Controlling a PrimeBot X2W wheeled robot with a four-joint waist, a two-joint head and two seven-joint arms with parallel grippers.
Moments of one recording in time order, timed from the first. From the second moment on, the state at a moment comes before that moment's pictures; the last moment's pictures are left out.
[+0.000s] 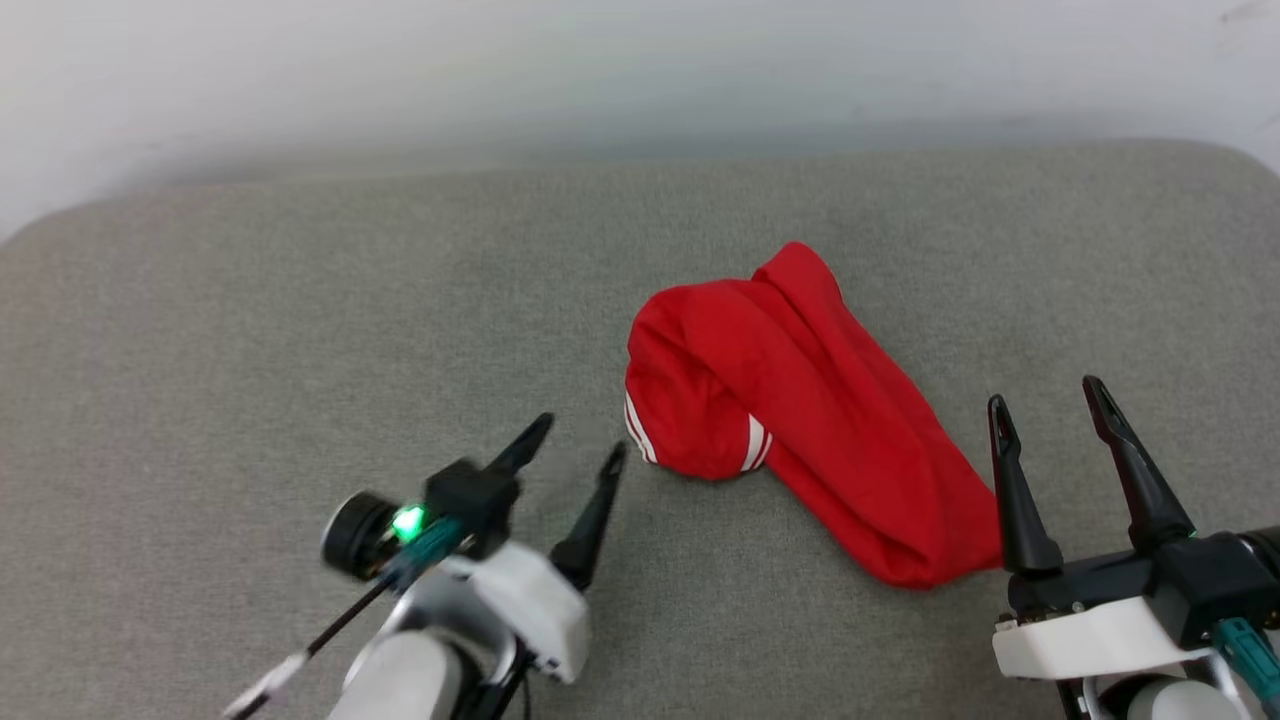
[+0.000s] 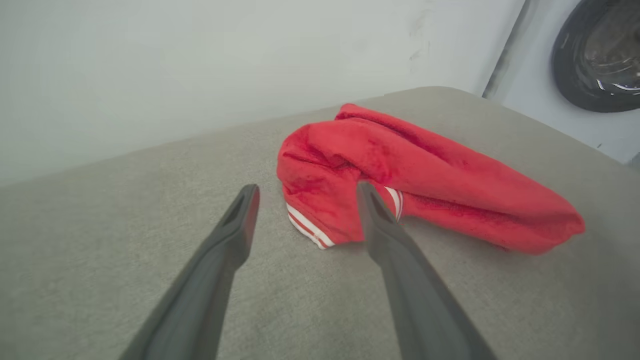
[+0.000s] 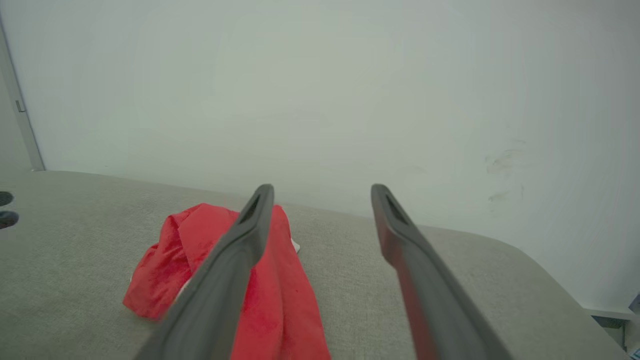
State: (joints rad) left arm -0.17 0.17 -0.34 0.09 -0.22 -0.13 -0.07; right arm -0.02 -0.05 0.01 -0.08 -0.05 0.13 -0.26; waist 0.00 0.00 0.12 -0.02
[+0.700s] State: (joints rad) left arm -0.67 0.27 -0.74 0.20 -0.47 -0.13 0.51; right arm -0.10 -0.05 0.01 -0.09 -0.05 0.13 -0.26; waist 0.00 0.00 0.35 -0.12
